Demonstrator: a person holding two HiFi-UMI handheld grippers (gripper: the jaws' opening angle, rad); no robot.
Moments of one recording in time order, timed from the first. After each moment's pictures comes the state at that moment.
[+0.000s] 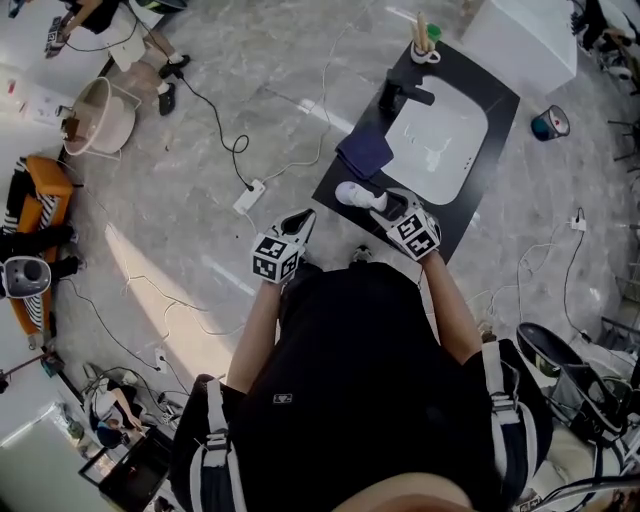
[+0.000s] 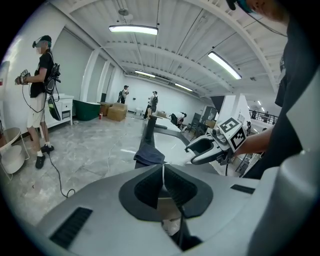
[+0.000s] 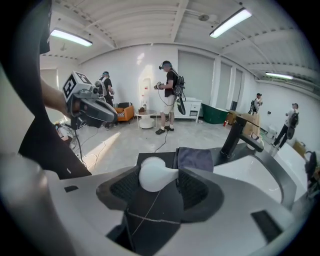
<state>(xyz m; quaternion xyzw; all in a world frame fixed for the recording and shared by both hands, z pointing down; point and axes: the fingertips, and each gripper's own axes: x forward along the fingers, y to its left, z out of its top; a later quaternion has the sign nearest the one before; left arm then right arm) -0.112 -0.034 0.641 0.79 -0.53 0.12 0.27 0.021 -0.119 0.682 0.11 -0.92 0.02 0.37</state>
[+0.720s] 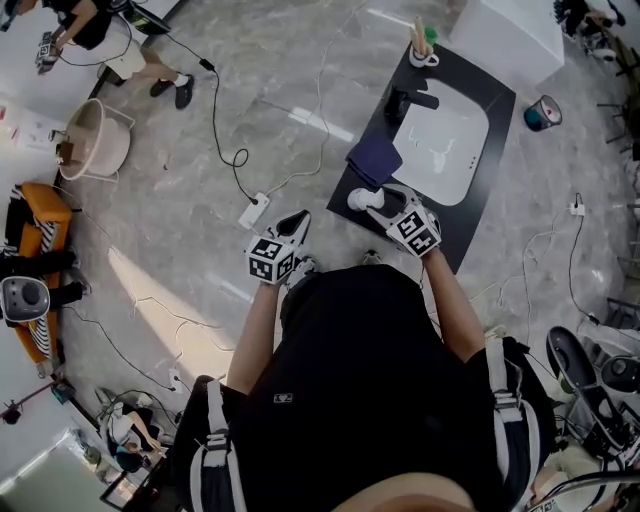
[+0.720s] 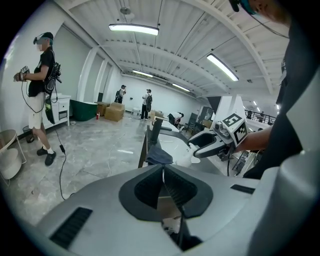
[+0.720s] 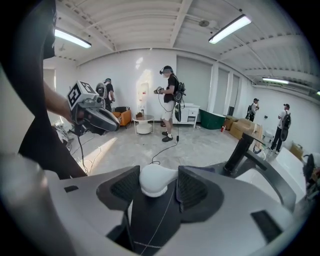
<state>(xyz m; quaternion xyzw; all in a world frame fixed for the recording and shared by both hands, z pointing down) -0.177 -0.039 0.640 0.81 -0.52 0.12 0.27 -0.040 -0.121 0.651 0.13 -0.93 0.02 0.35</state>
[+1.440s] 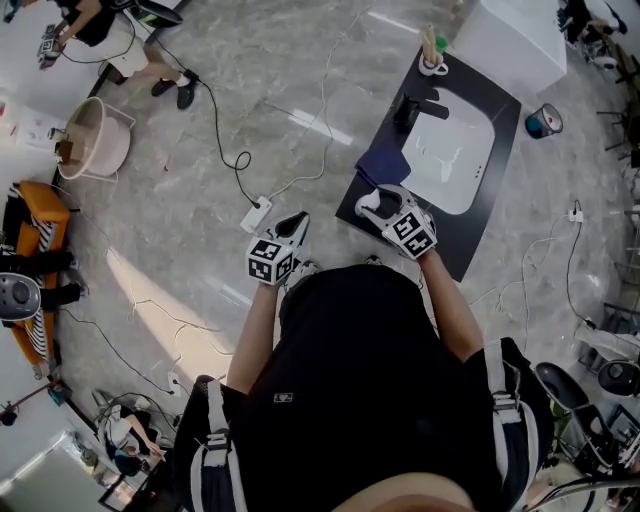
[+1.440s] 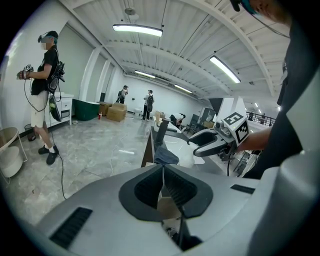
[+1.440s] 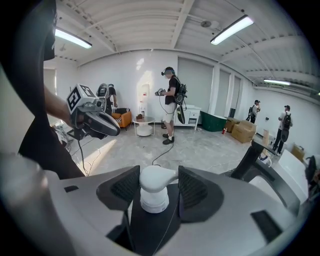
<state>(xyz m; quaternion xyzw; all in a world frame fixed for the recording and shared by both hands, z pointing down) -0.214 -0.046 0.647 0.80 -0.52 0.11 0.27 -0.086 -0.128 0.648 0.12 -0.93 0.01 0.34</state>
